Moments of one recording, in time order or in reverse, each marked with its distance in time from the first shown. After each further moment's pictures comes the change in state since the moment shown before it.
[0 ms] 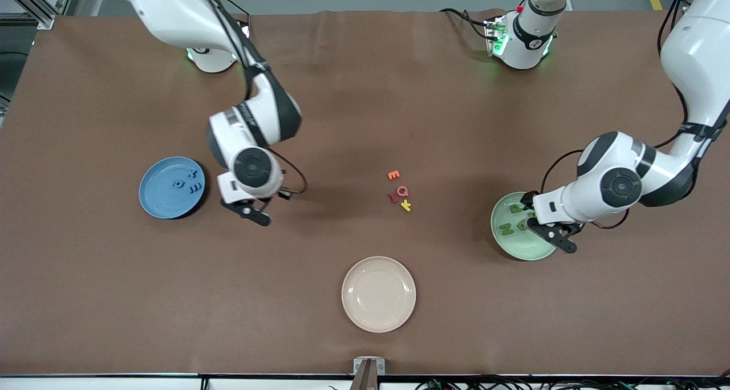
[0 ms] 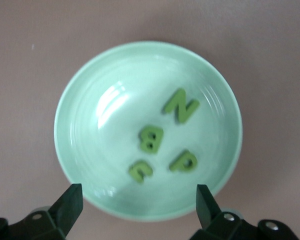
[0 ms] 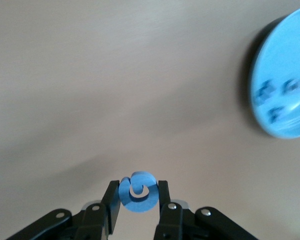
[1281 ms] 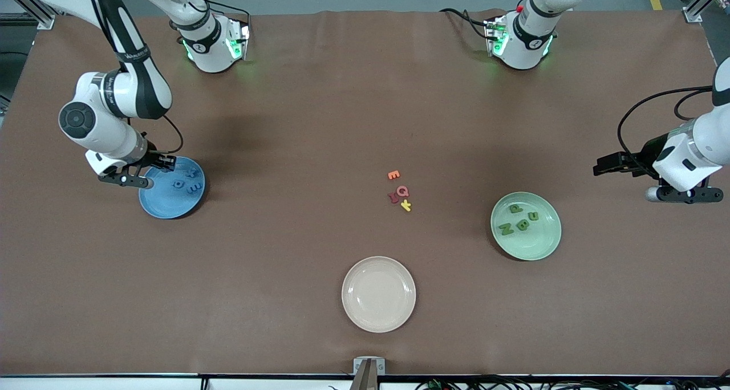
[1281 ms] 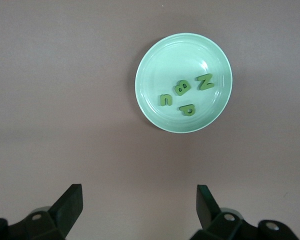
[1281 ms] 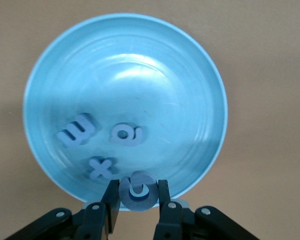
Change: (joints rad) left arm 0.498 -0.010 -0.514 0.025 -0.095 -0.334 -0.452; right arm -0.528 -0.322 0.001 -0.669 -0.064 0.522 -0.696
